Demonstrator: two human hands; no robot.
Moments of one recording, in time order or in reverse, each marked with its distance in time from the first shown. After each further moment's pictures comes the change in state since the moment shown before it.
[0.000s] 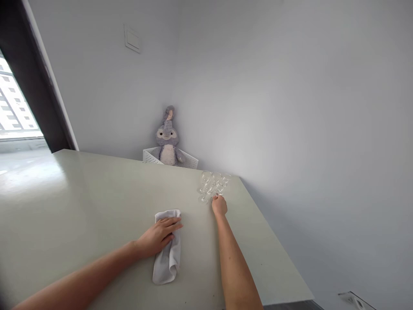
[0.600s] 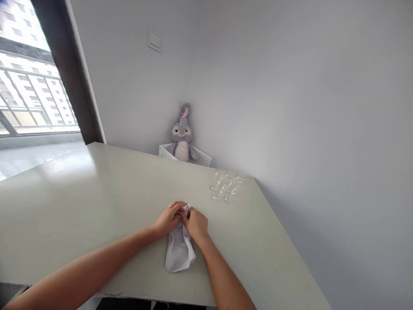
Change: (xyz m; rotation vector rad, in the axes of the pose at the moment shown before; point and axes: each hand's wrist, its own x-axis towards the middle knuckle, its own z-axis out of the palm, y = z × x) left_hand 0.008 -0.011 0.010 -0.369 0.342 -0.252; right_hand -0.155 -0.047 0.027 -0.224 -0.249 -0.627
